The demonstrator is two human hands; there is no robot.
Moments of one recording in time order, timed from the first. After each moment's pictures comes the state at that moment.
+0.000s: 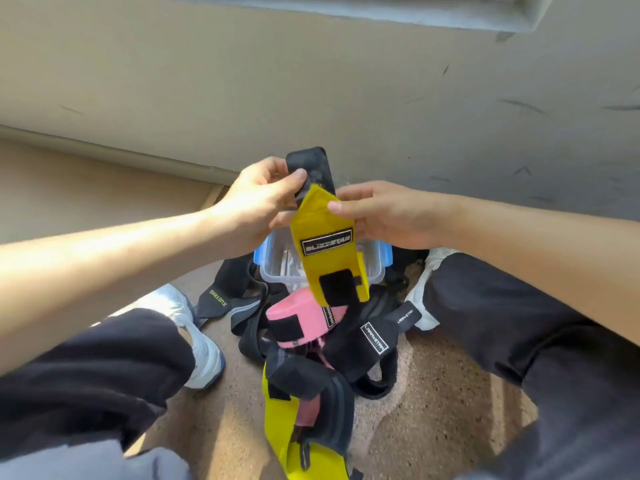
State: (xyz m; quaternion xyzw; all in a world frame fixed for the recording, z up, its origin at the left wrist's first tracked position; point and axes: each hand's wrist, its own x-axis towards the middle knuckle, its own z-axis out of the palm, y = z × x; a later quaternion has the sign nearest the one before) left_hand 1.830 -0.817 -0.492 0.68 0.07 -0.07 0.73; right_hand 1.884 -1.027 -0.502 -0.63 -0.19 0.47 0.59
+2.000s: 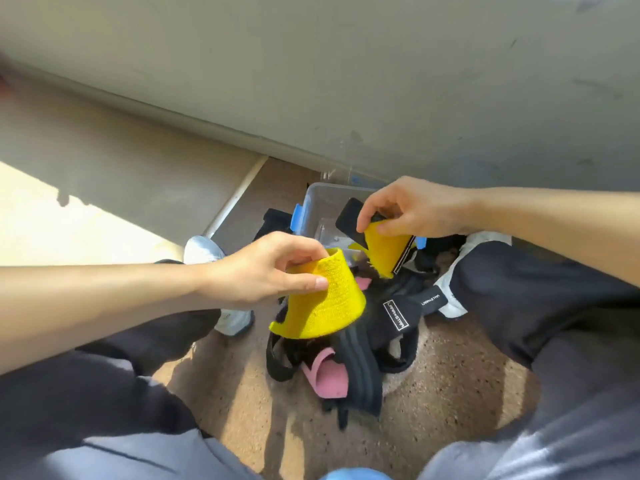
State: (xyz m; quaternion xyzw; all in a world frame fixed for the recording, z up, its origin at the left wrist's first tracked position) left_hand 1.702 -0.791 -0.506 0.81 -0.11 -0.23 0.53; right_hand 1.857 -1.025 -0.496 -0.81 -0.37 0.34 0.29
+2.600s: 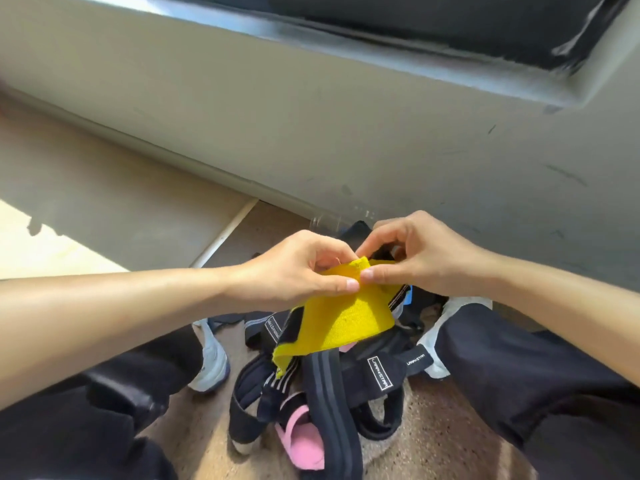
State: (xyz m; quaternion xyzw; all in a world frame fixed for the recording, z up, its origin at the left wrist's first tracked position) left_hand 1.768 -0.808 -0.482 0.81 -0.10 -0.15 0.56; right_hand 1.857 -1.024 -0.461 -0.81 -0.39 0.22 0.38
